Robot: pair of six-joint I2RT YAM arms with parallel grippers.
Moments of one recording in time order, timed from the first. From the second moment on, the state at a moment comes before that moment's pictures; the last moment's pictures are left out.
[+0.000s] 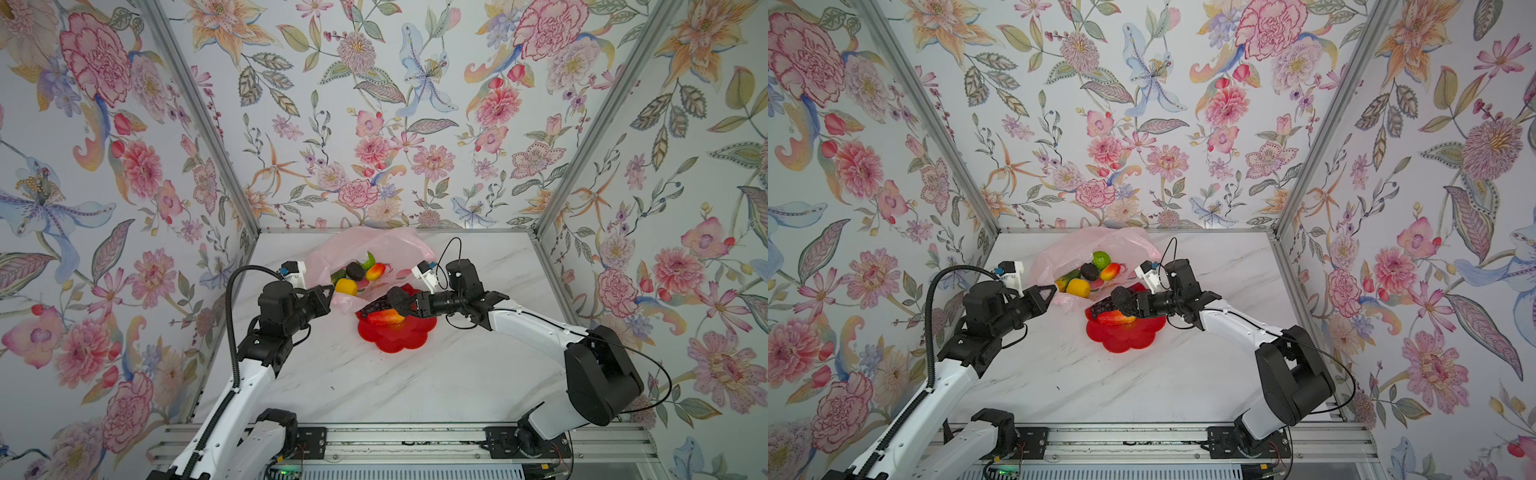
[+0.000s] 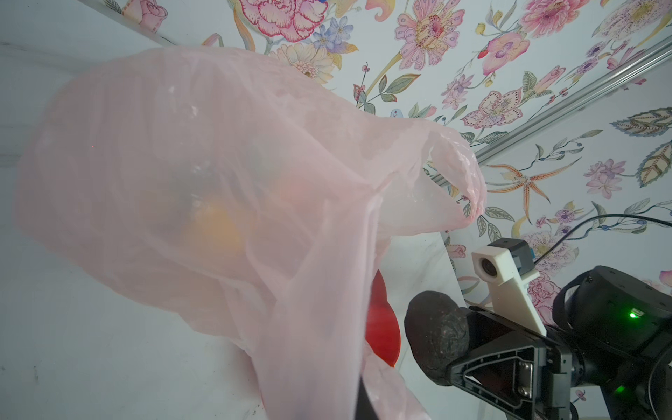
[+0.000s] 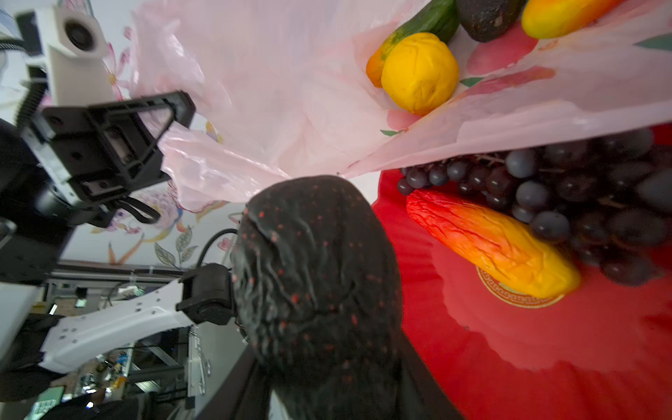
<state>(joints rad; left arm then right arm) -0.20 0.90 0.70 -0.18 0.31 -0.64 0.57 1.54 0.97 -0.01 -0.80 0.58</state>
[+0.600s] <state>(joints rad) -0.20 0.87 0.70 -0.21 0.34 -0.58 0.63 1.85 1.61 -0.35 -0.77 0.75</state>
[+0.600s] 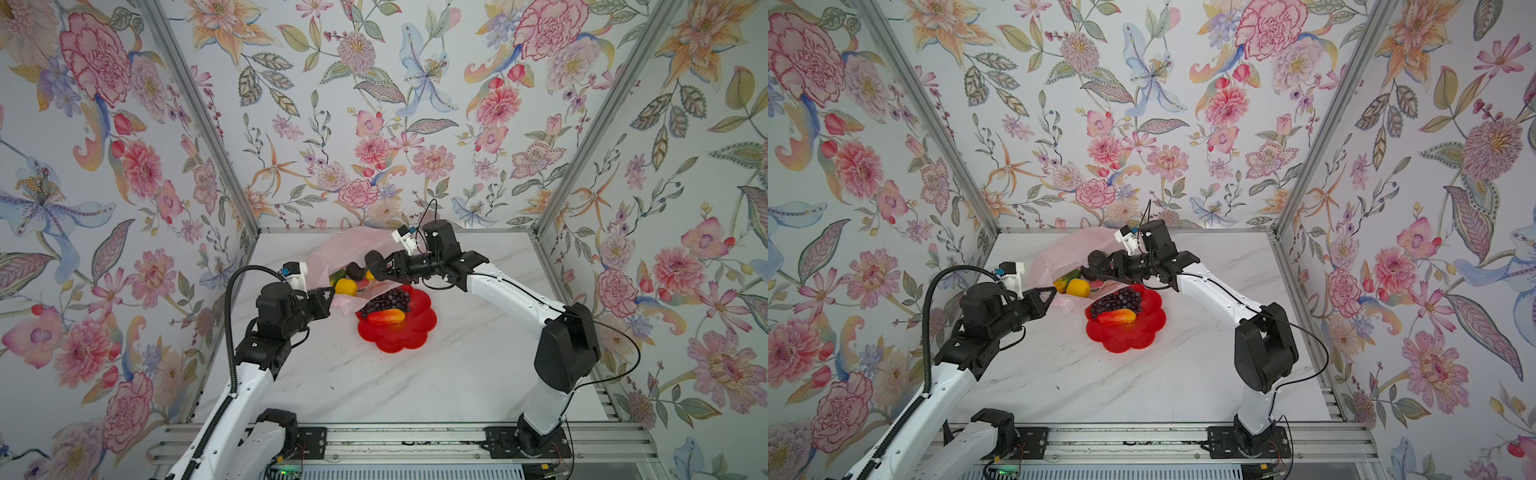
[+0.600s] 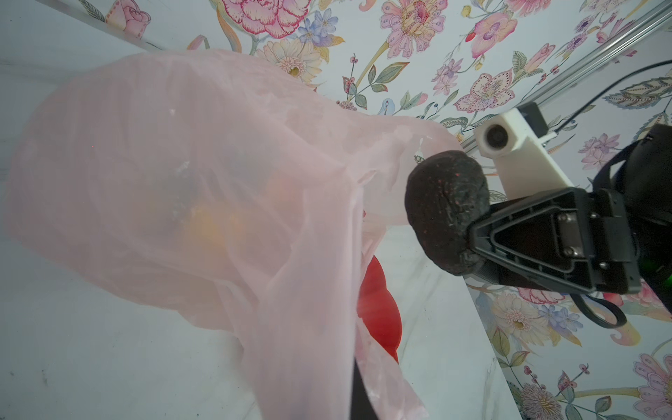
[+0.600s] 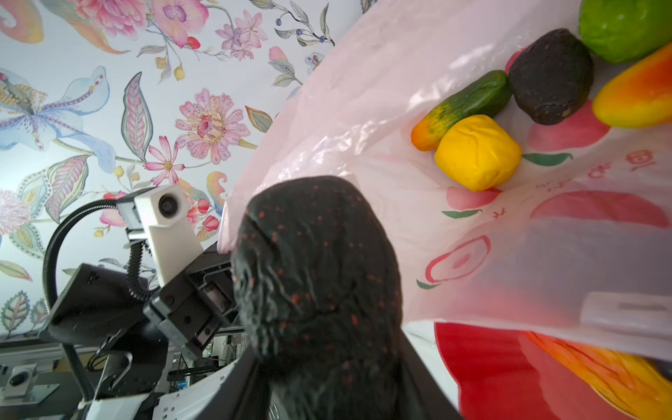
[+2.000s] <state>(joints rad) -0.20 1.05 0.66 0.20 0.45 -0.73 0.67 2.56 2.35 -0.48 -0.45 0.96</state>
